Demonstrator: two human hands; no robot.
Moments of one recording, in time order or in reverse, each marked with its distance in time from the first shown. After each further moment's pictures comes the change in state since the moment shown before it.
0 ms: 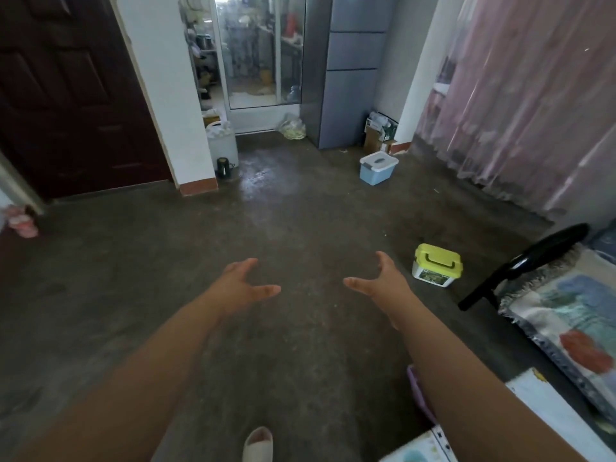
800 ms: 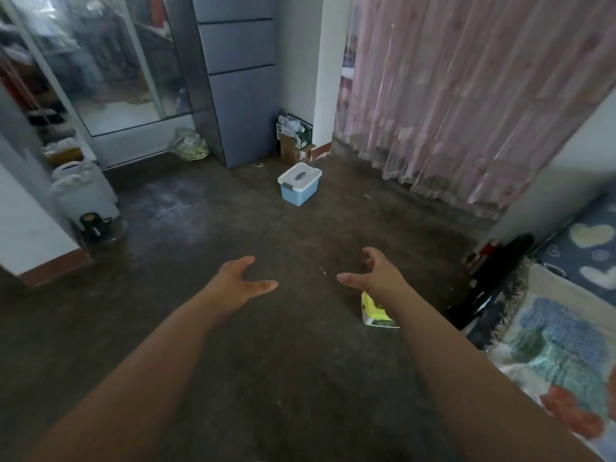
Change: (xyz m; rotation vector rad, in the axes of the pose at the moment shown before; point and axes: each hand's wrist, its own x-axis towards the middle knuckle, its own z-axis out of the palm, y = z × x) left_hand 0.523 0.307 0.088 0.023 -0.202 0.096; right_hand 0.495 -0.035 -0.221 0.099 0.146 0.145
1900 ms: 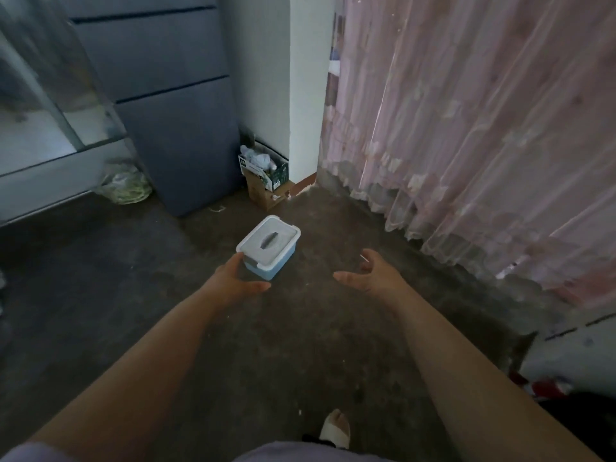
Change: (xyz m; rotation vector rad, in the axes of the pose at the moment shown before) left_hand 0.772 0.297 -0.012 -0.072 -0.044 -0.102; right_hand 0.766 -0.178 -0.157 0.046 -0.070 0.124
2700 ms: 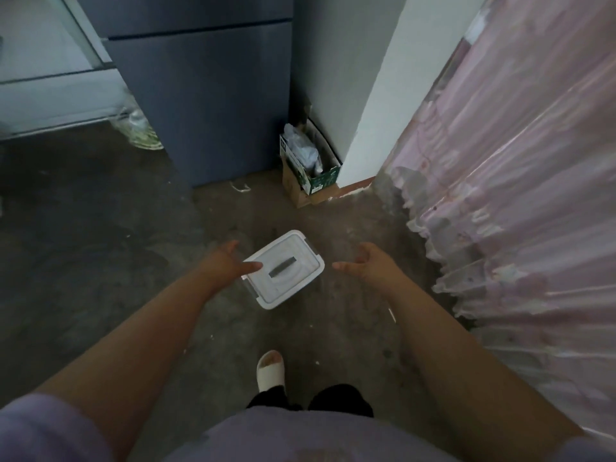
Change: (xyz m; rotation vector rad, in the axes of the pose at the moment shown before) left_hand 0.432 0.110 -0.095 -0.038 0.130 -0.366; right_hand 0.515 -0.185 0.027 -0.275 -0.343 0.065
